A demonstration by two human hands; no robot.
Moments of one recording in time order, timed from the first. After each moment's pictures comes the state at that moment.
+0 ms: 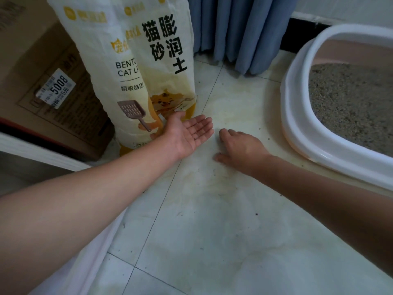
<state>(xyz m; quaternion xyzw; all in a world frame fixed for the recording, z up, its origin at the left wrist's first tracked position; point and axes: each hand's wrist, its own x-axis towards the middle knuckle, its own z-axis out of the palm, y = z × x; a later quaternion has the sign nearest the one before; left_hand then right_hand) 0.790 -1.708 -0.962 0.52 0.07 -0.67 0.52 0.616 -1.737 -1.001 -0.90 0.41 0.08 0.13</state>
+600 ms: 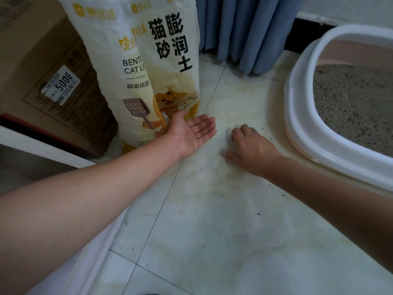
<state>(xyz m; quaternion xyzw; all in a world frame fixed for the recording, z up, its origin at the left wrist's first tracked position) 0.790 -1.708 -0.963 0.53 0.07 -0.66 0.53 0.599 -1.736 -0.994 -0.89 0.43 0.07 0.14</state>
